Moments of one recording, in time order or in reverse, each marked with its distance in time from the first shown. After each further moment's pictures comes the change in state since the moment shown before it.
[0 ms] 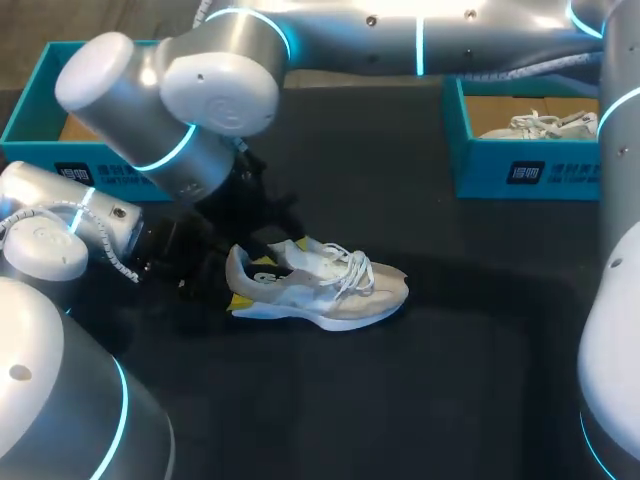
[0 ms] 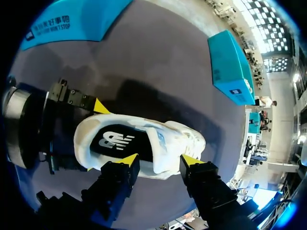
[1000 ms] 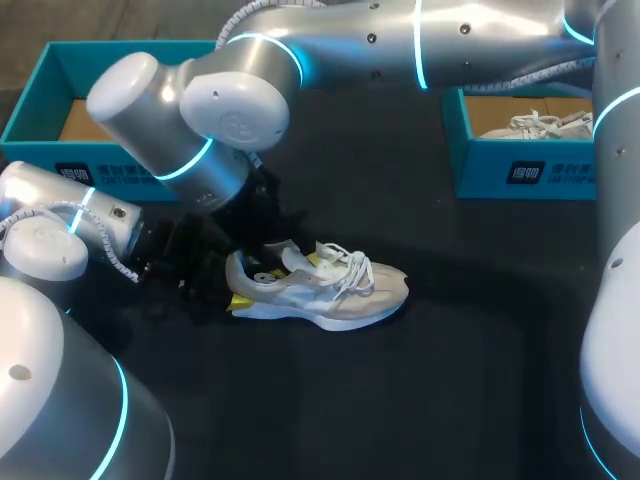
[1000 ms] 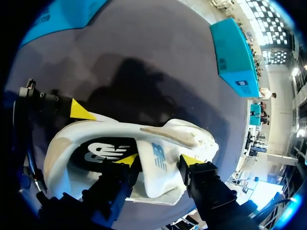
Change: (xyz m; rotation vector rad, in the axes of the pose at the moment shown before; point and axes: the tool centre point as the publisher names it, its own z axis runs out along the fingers) left arm 0.000 0.000 0.000 0.000 0.000 0.000; right arm 0.003 0.004 0.044 0.084 -0.021 0.041
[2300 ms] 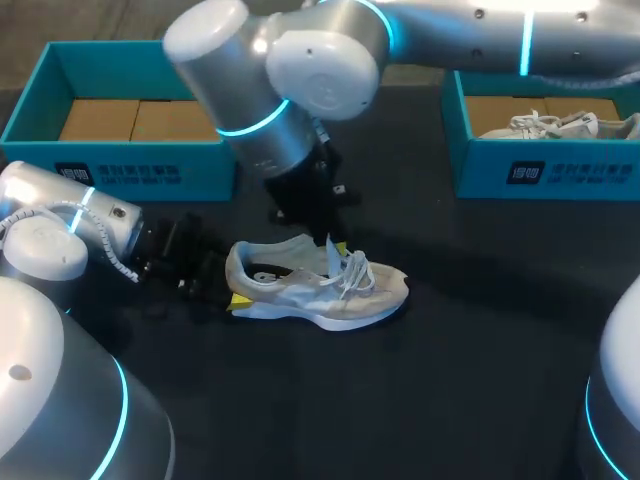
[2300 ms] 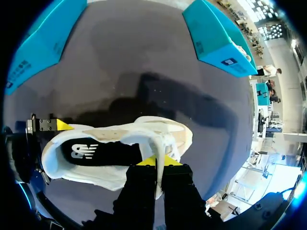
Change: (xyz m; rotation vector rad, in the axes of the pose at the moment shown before) left arm 0.000 0.000 0.000 0.000 0.000 0.000; right arm -0.072 -0.009 -0.008 0.034 0.153 0.177
